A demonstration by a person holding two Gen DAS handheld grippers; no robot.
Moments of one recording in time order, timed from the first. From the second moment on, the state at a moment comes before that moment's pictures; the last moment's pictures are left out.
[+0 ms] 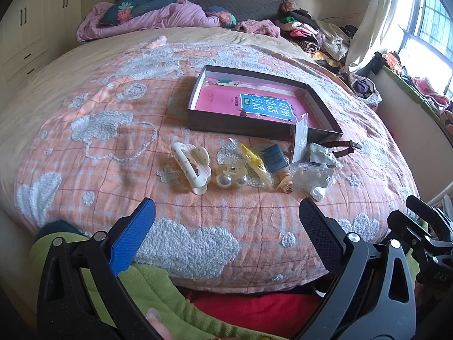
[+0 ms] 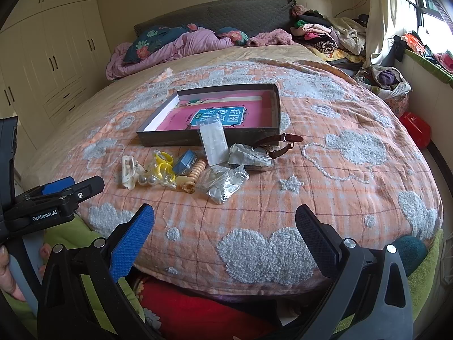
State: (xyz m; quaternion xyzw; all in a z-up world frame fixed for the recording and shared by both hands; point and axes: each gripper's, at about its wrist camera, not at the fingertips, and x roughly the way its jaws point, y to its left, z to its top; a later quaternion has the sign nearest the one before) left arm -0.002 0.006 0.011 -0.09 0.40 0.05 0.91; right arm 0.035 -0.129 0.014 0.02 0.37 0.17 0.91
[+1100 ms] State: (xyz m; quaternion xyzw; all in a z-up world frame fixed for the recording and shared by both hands) left arm 0.004 0.025 0.005 -0.10 0.40 0.07 0.91; right arm 0.050 -0.112 0.018 0.01 0.37 0.21 0.91
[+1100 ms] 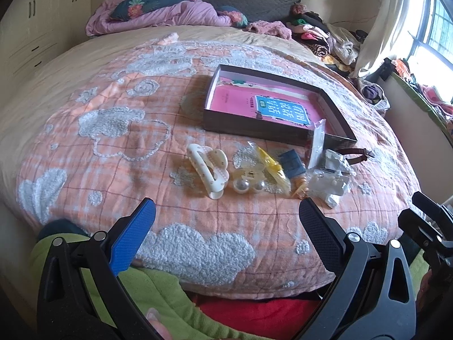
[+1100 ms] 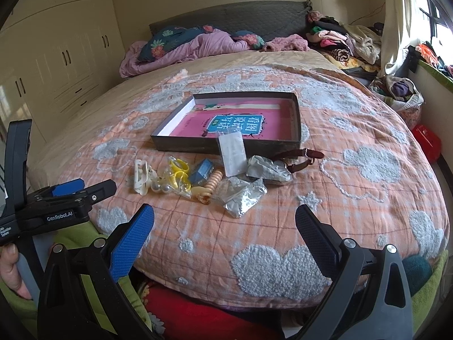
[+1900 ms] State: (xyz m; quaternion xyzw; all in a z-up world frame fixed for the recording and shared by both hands) left arm 0.066 0.087 -0.057 -0.18 0.46 0.07 0.86; right arm 0.123 -0.099 -0.038 0.02 0.44 0.20 0.88
